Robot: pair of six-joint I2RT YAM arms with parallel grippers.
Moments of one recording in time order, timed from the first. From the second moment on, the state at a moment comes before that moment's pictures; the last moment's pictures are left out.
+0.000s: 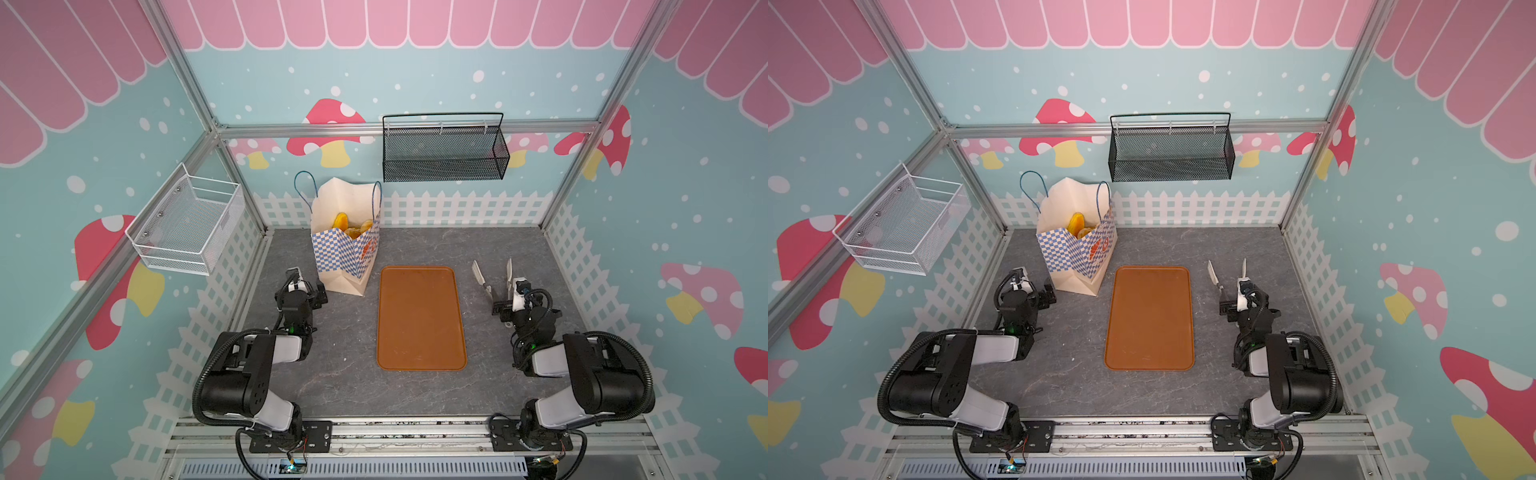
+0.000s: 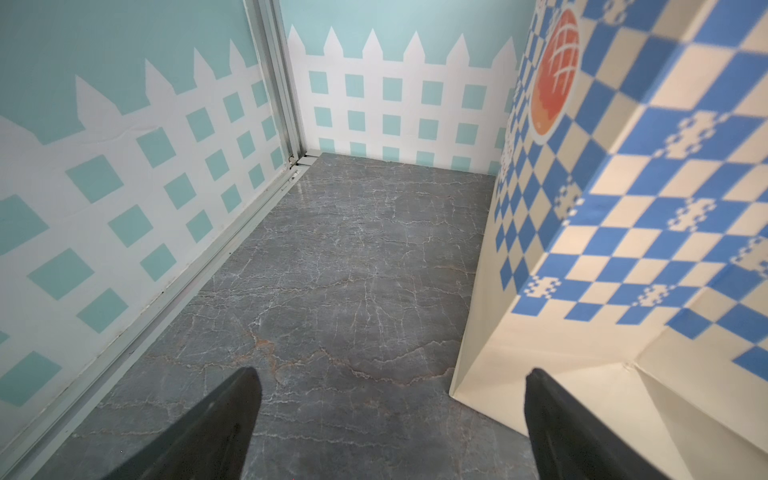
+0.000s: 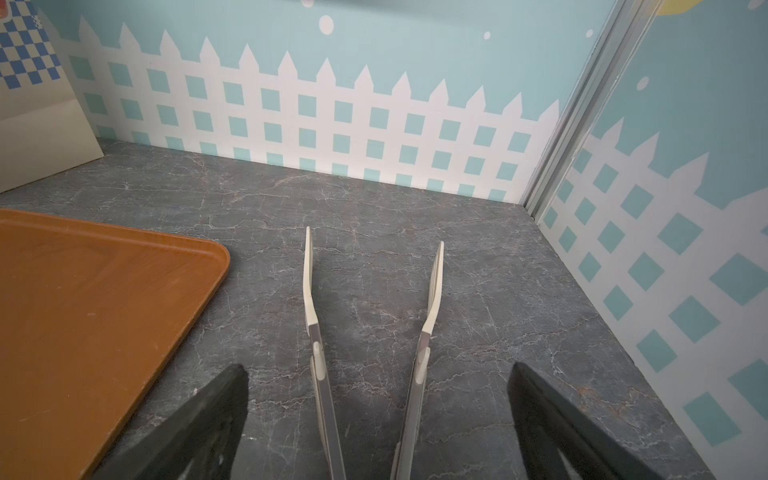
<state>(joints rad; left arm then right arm) -0.05 1.53 0.39 0.87 -0.29 -0.11 -0.06 1.52 0.21 1.17 -0.08 -0.15</state>
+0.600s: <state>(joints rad) -0.06 1.37 0.38 0.78 -0.39 -0.12 -0.06 1.39 0.31 0.96 -0.09 -0.14</state>
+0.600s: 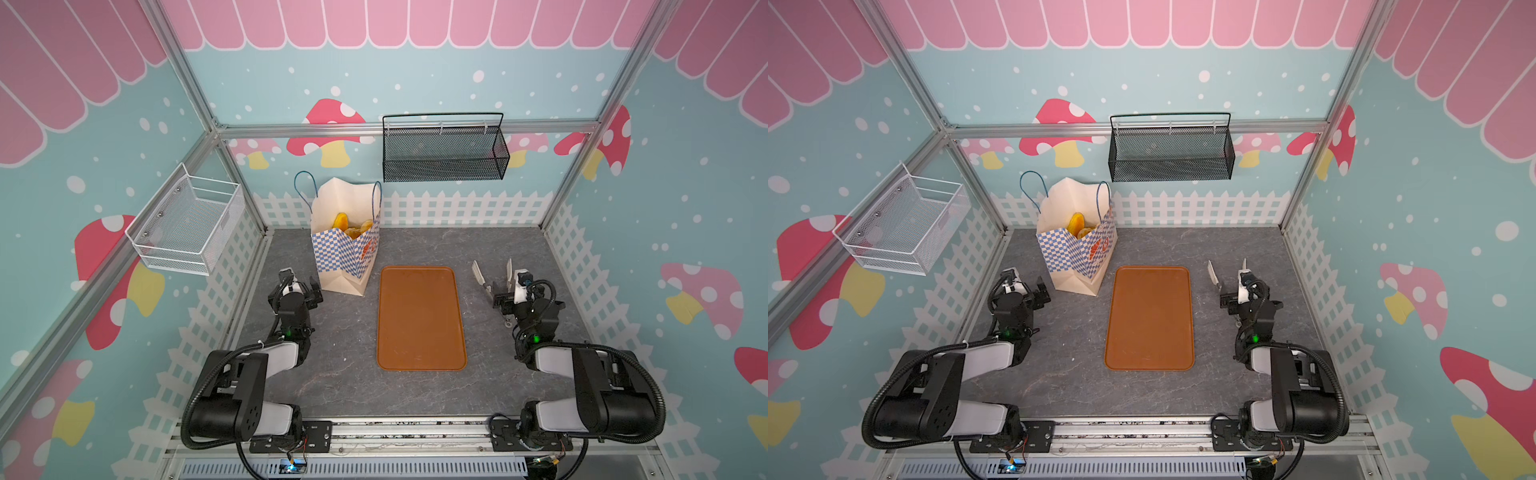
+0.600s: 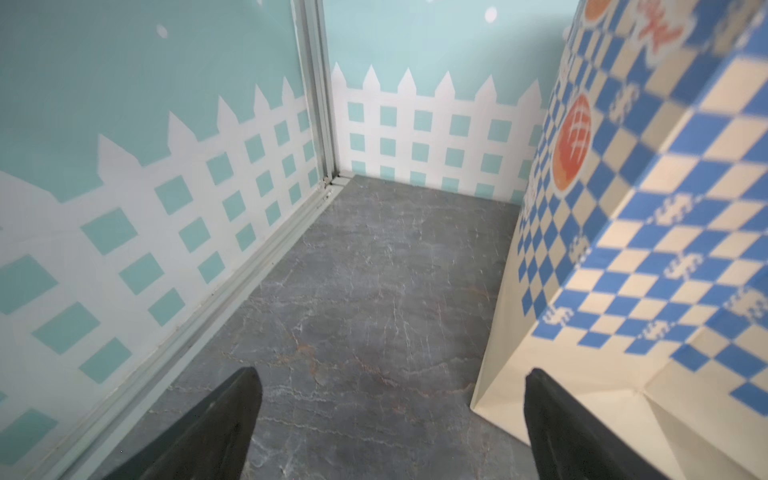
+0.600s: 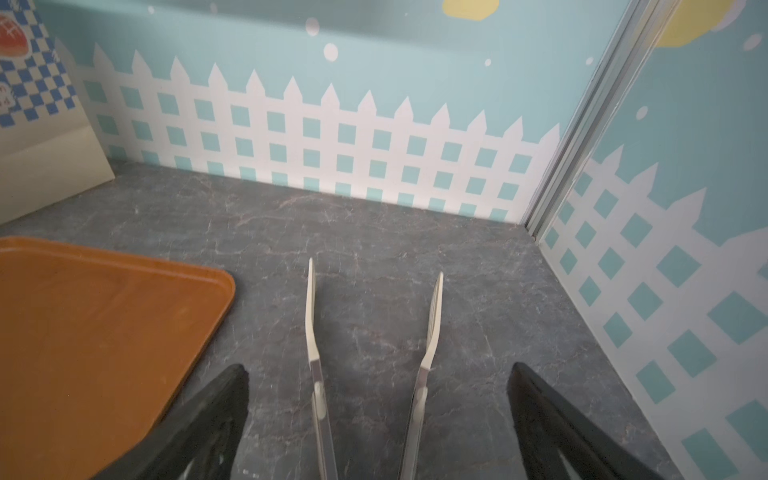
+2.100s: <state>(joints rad) -0.01 2.19 2.54 -1.06 0.00 -0.24 0.28 1.72 1.33 -0.23 -0.08 -0.06</state>
